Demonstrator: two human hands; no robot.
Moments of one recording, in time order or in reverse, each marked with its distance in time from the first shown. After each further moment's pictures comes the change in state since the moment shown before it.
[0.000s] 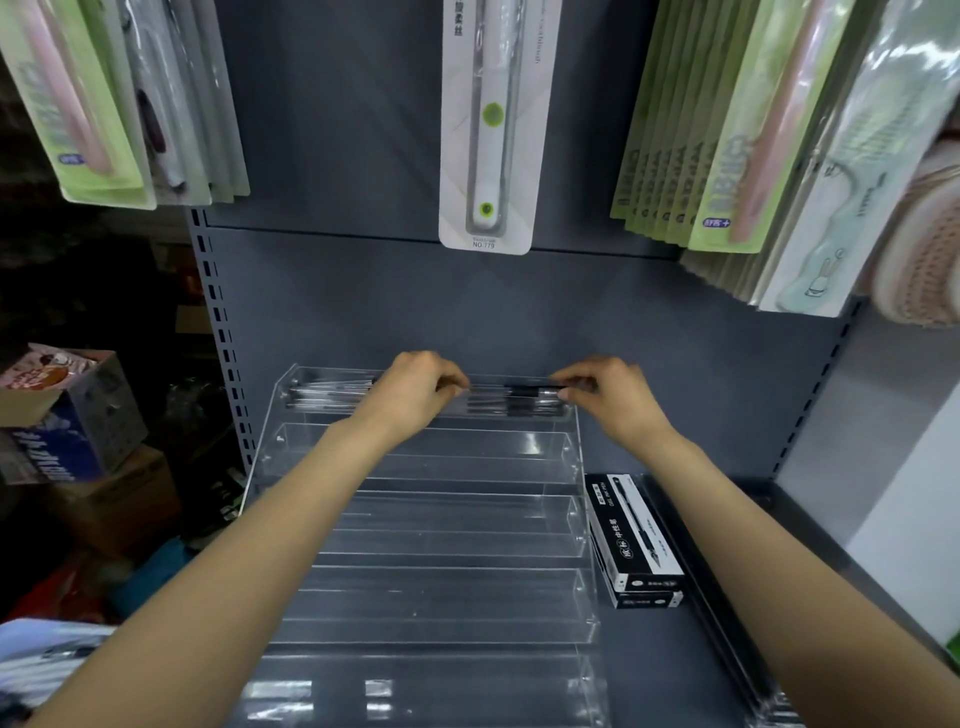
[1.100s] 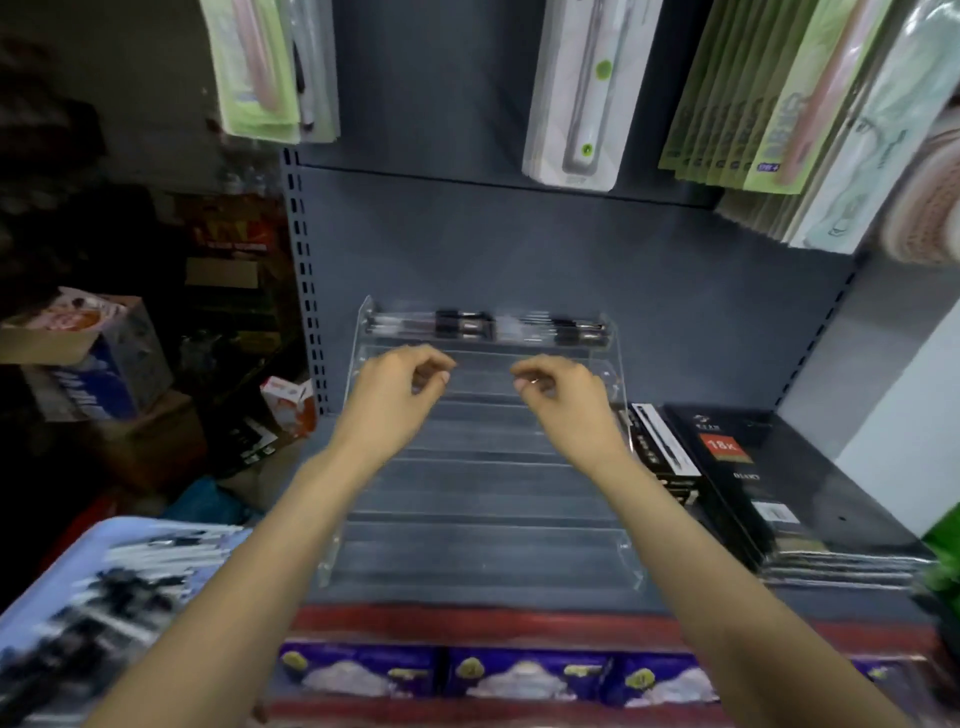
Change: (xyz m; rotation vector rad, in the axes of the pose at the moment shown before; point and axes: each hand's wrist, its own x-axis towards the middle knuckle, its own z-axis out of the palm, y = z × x) left_hand -0.126 -0.019 -0.031 -0.238 0.231 -0.072; right_hand -0.094 -0.121 0.057 0.165 0.064 0.061
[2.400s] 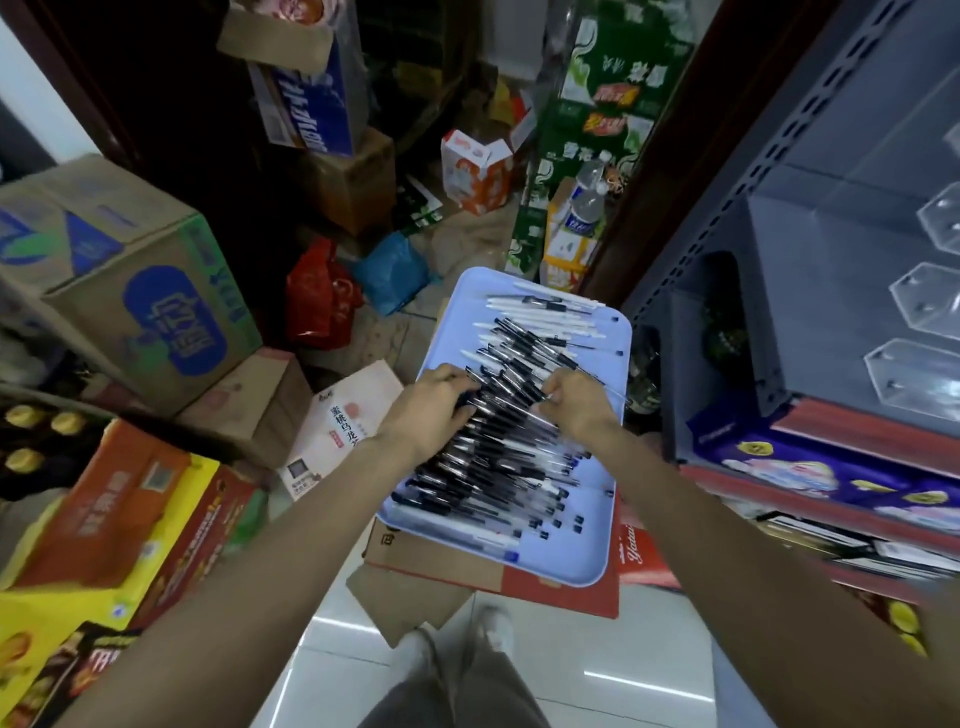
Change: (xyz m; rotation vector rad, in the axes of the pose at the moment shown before) left_hand -0.293 -0.406 -0.206 0.230 -0.606 -0.368; right_hand -0.153 -0.186 0.457 -0.279 -0.803 0.436
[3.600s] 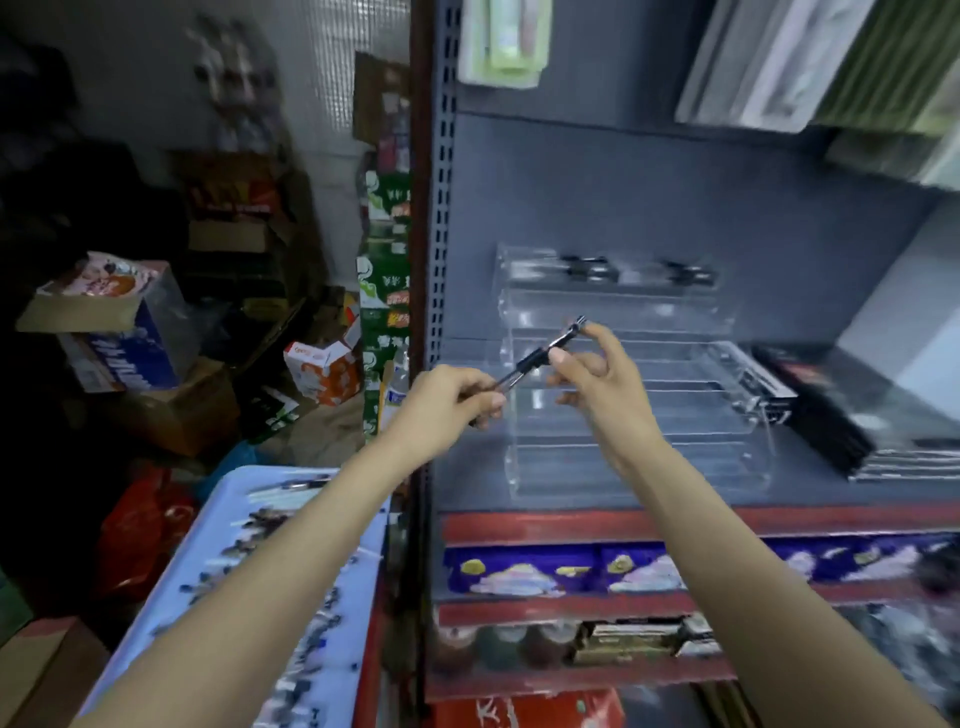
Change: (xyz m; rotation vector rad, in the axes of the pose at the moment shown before) left_hand 0.078 0.334 -0.075 -0.489 0.110 0.420; right_hand -0.137 0.151 -0.259 1.128 0.617 -0.413
